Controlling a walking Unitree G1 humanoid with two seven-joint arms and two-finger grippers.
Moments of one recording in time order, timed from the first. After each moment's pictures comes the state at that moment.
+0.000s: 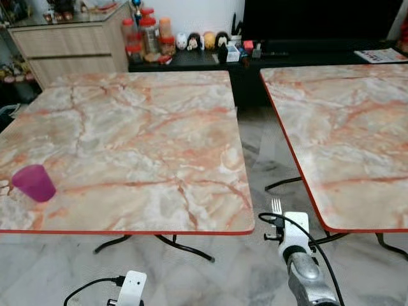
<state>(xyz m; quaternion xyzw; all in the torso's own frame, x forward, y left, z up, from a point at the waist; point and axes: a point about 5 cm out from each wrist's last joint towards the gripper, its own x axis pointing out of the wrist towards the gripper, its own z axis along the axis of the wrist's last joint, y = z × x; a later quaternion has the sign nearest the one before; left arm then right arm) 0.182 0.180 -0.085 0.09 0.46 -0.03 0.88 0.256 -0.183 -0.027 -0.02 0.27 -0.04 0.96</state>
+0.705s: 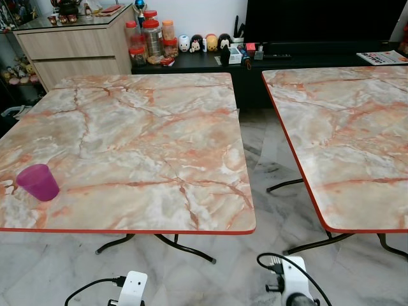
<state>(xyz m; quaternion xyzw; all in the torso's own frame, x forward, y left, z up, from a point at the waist) 0.182 0.178 -0.086 0.09 0.47 -0.03 0.88 0.178 -0.198 -0.084 -0.02 0.45 -0.05 0.89</state>
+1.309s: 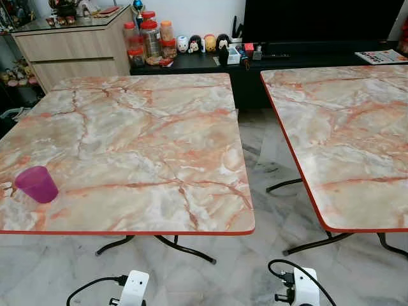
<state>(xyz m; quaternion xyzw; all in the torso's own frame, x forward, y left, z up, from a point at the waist) 0.183 0.176 -0.085 0.10 0.46 -0.04 0.88 0.174 -0.200 -0.086 0.00 0.45 -0.06 0.89</state>
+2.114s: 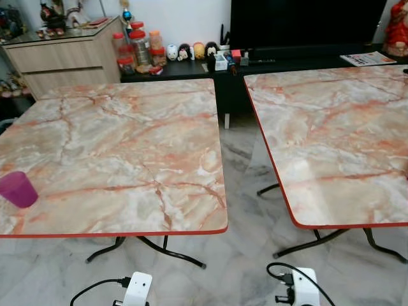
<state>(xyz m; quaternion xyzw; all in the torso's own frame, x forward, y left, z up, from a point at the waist) 0.181 0.173 -0.087 0.09 0.47 -0.04 0.88 0.171 -0.206 -0.085 0.00 0.44 -0.07 0.89</state>
